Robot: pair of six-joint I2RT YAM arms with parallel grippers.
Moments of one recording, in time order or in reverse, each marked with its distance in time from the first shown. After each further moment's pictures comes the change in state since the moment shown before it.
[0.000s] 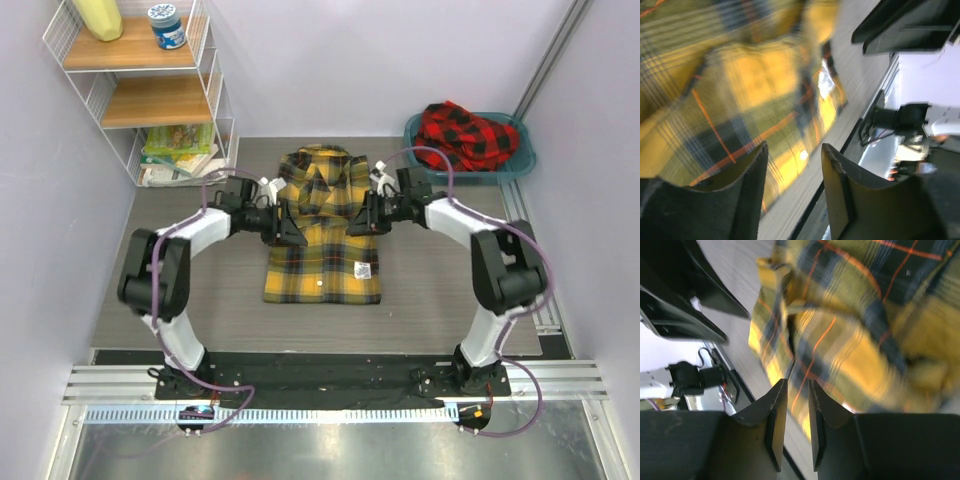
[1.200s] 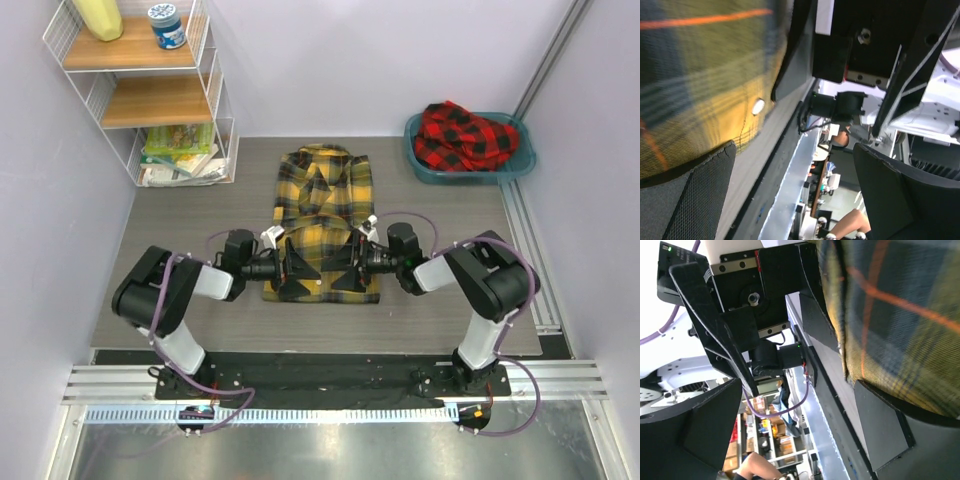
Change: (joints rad) left arm -0.123 -0.063 -0.613 0.921 0.091 -0.751; right arm 0.205 0.014 -0.587 1.041 -0.126 0.826
